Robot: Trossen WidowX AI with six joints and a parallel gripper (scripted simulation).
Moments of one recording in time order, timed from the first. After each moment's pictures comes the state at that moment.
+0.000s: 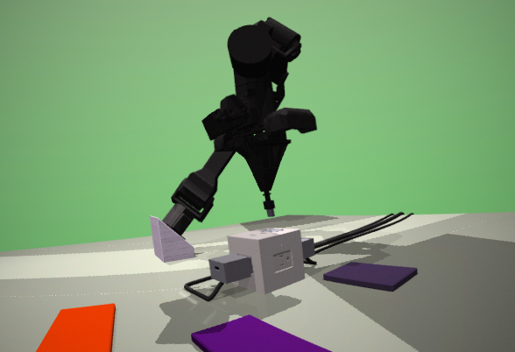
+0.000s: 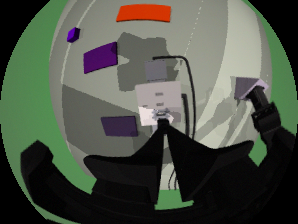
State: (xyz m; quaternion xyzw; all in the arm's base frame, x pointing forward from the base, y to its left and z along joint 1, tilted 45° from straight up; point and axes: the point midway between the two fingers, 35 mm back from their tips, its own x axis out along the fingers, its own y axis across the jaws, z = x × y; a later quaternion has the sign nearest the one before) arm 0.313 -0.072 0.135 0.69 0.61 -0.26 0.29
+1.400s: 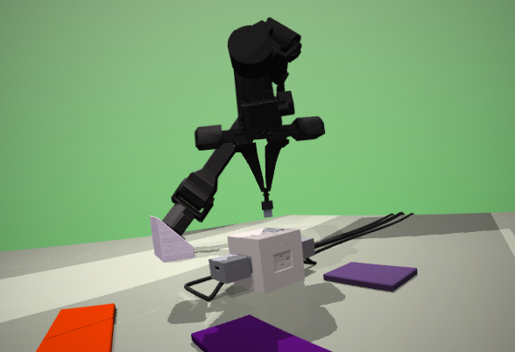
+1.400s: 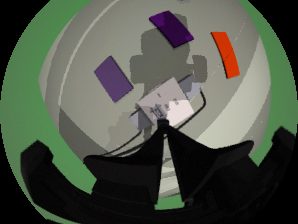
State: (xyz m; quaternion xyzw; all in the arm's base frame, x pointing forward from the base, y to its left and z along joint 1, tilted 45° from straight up) arm 0.313 -0.071 0.135 0.45 0.66 0.09 0.60
